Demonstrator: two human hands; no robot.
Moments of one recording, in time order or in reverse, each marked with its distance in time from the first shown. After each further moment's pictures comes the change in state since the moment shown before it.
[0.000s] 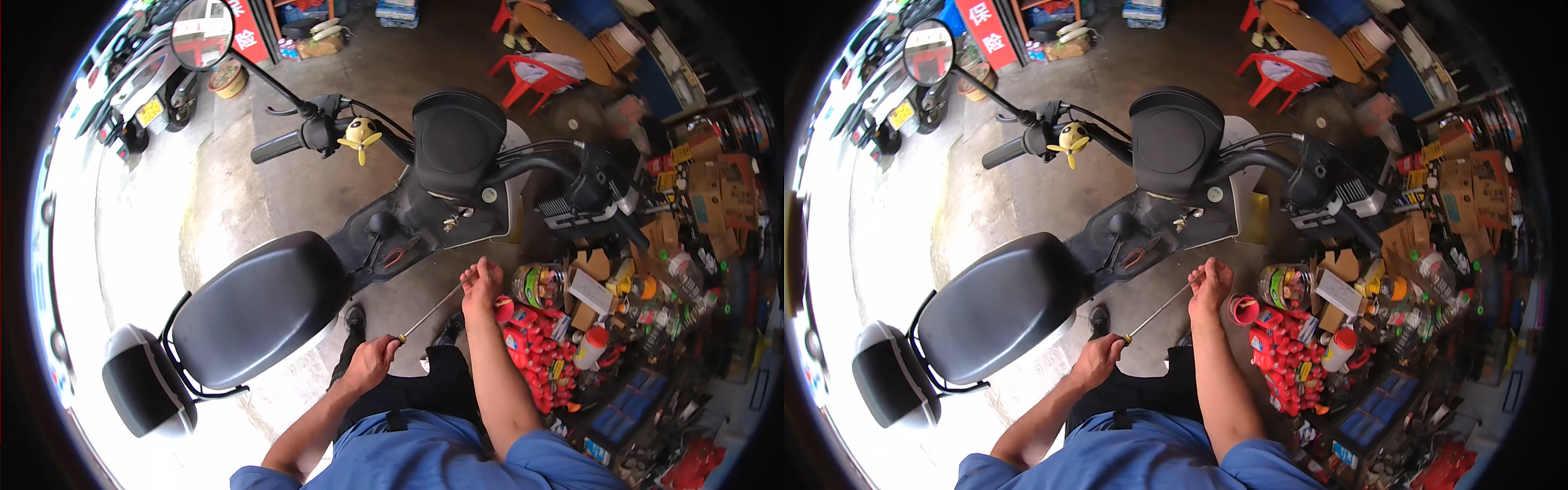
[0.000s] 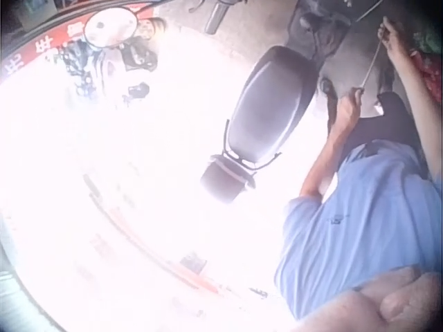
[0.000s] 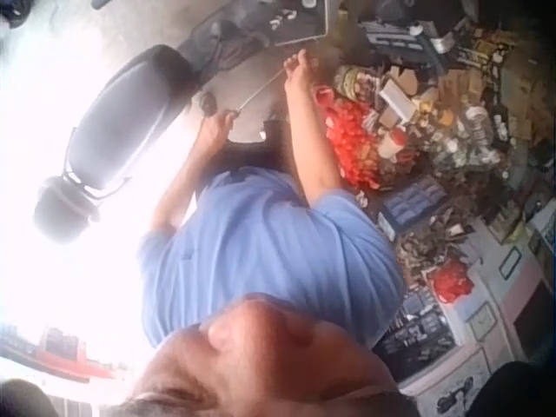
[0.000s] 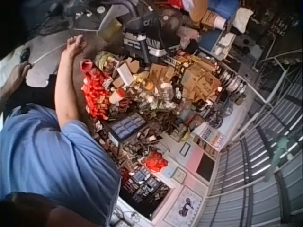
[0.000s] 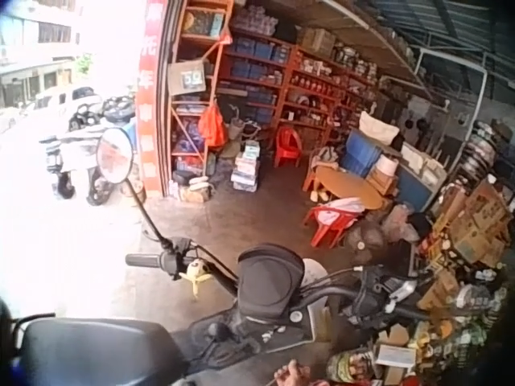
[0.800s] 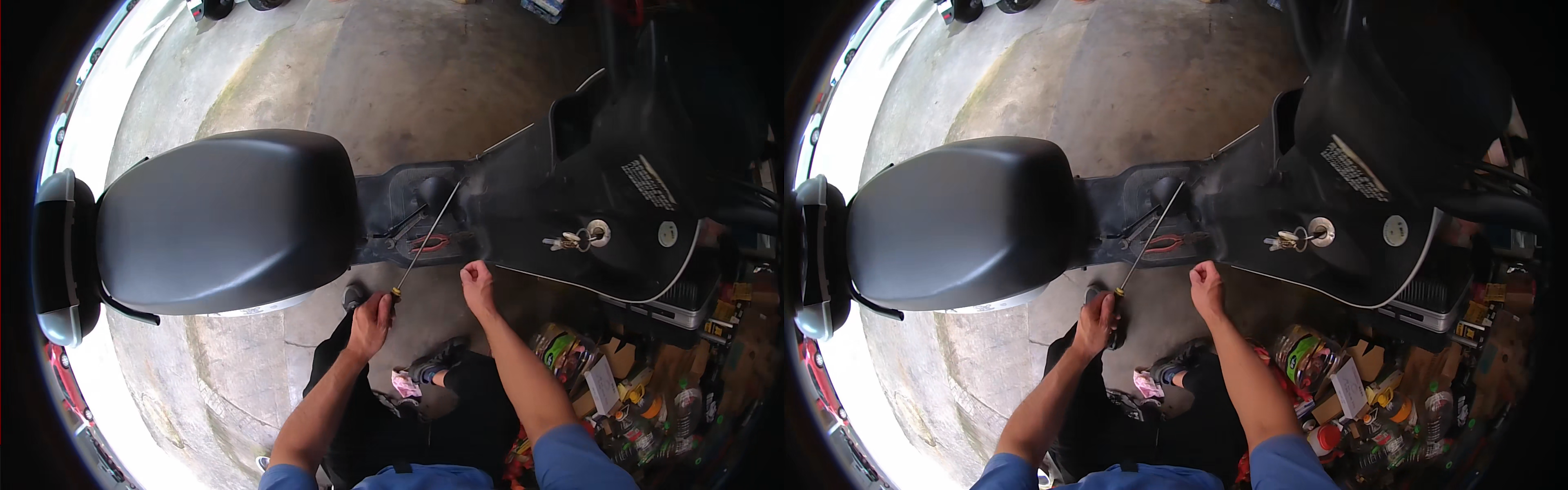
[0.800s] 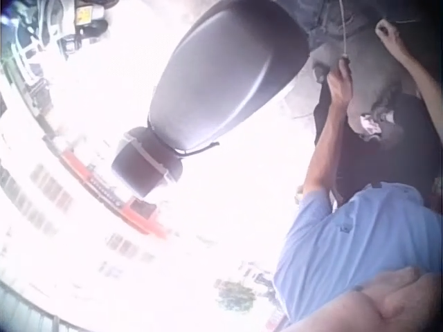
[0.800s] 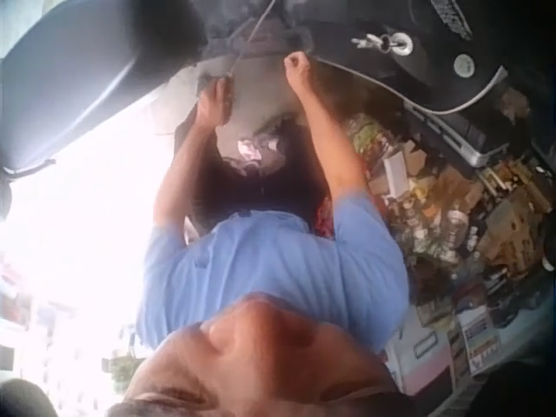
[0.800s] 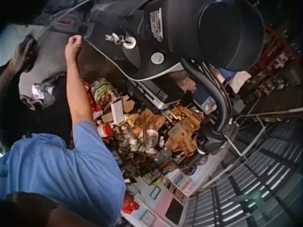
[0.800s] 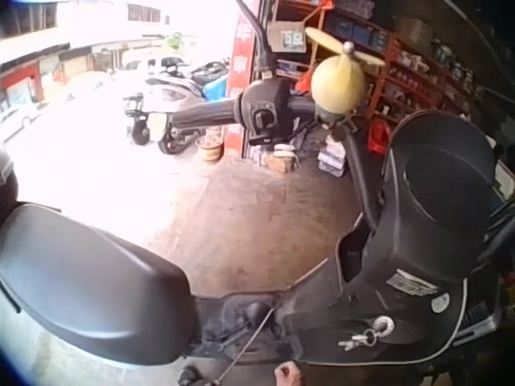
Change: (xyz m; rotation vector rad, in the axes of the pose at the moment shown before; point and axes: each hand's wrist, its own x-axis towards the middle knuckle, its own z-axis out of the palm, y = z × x) left_hand 0.138 -0.200 0.136 -0.517 0.614 -0.255; right_hand 0.219 0.230 -0.076 -1.213 -0.877 -0.427
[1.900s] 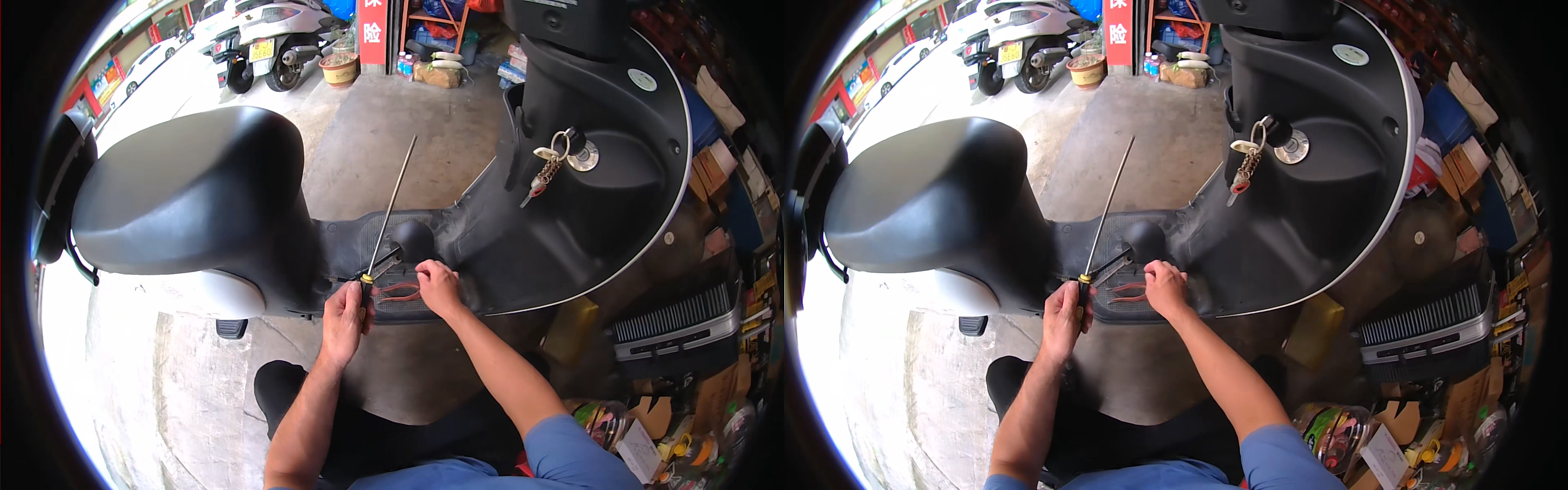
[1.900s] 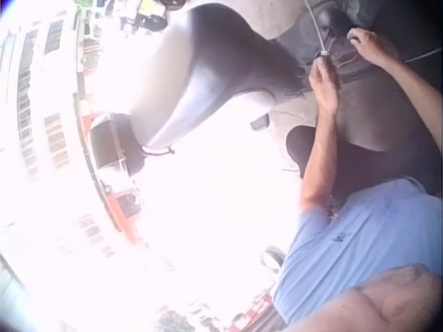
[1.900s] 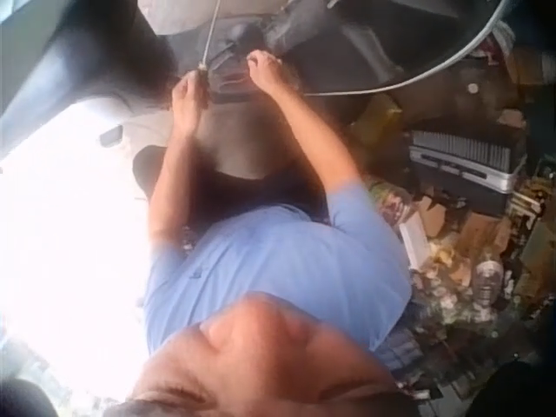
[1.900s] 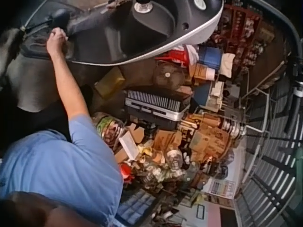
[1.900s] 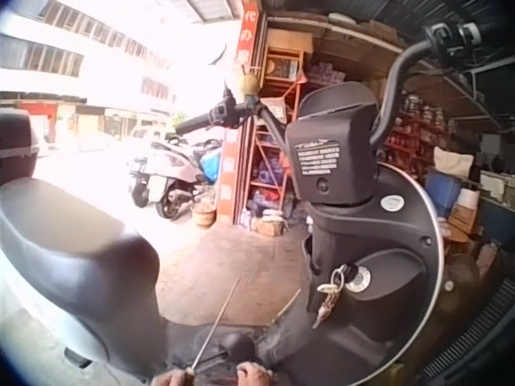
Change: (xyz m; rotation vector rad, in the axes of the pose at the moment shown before) left_hand 0.069 -0.039 0.064 -0.425 0.079 0.396; right_hand 0.099 0.031 0.051 -0.299 0.046 -0.580
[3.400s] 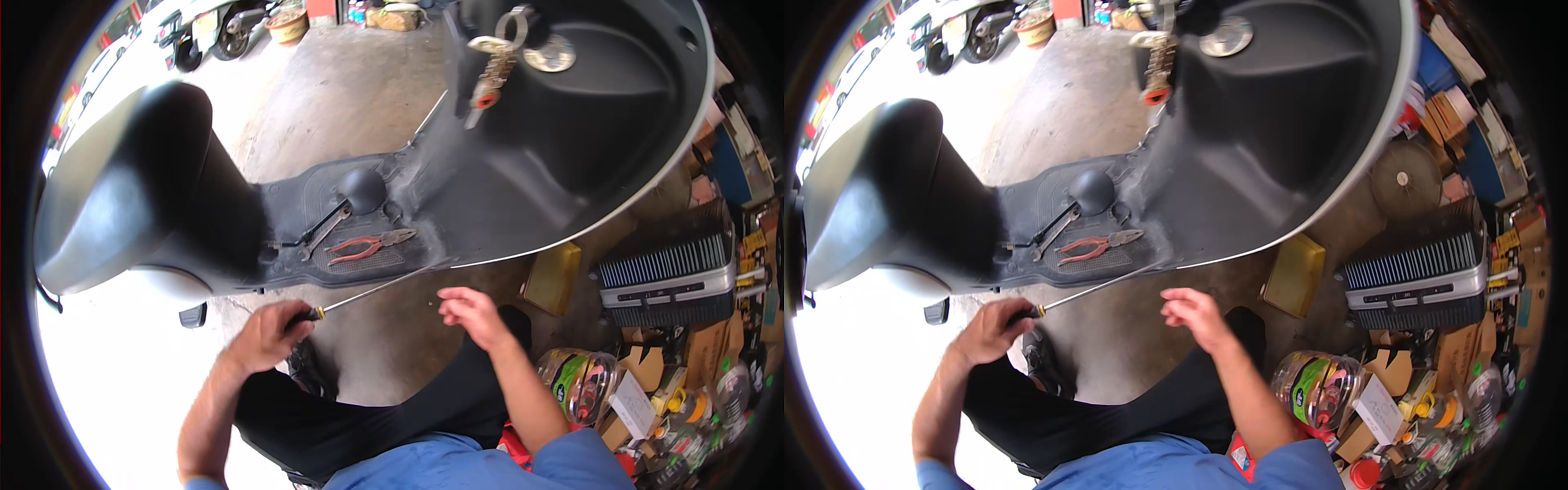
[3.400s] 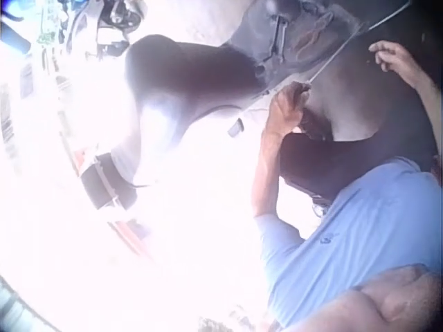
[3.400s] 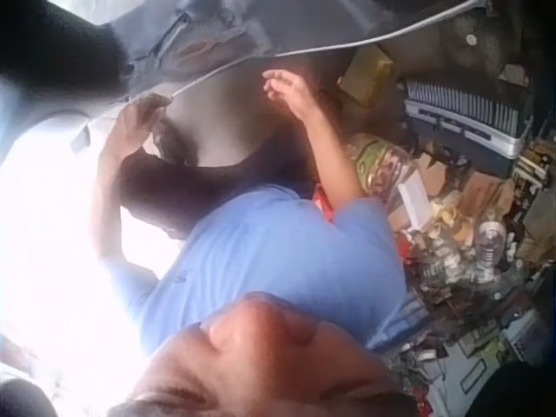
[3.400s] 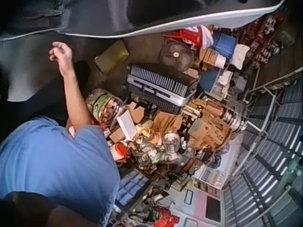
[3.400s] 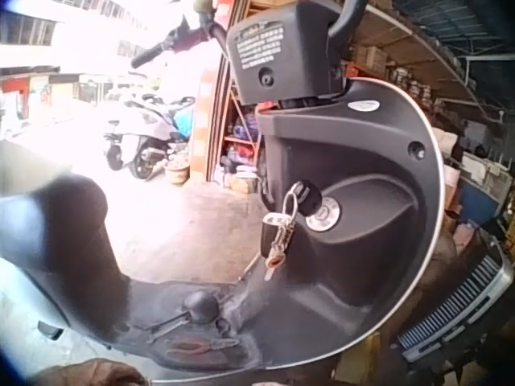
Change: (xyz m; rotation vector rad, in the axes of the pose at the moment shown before) left_hand -0.029 0.033 -0.037 1.008 -0.567 0.026; right_hand -0.154 0.069 -0.111 1.122 -0.335 0.671
